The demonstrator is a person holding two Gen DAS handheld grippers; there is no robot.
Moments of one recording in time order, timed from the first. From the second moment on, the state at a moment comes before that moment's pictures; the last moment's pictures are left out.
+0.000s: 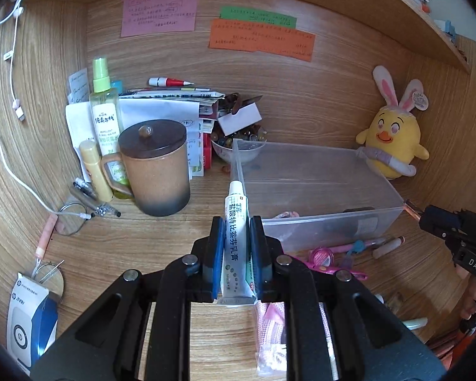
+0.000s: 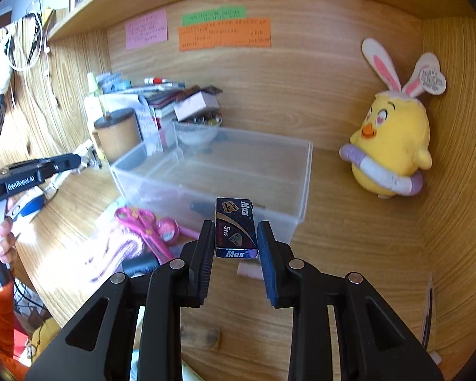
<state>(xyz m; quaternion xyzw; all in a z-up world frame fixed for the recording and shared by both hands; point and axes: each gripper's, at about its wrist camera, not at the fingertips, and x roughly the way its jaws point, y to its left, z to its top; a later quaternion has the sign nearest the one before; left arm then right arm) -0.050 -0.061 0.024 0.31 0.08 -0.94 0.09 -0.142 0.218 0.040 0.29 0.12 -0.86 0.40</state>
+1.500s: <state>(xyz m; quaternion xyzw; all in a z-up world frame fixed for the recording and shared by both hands) -0.125 -0.020 0.026 0.38 0.03 -0.93 -0.02 -0.207 0.166 0.019 0.35 0.15 -0.83 0.41</state>
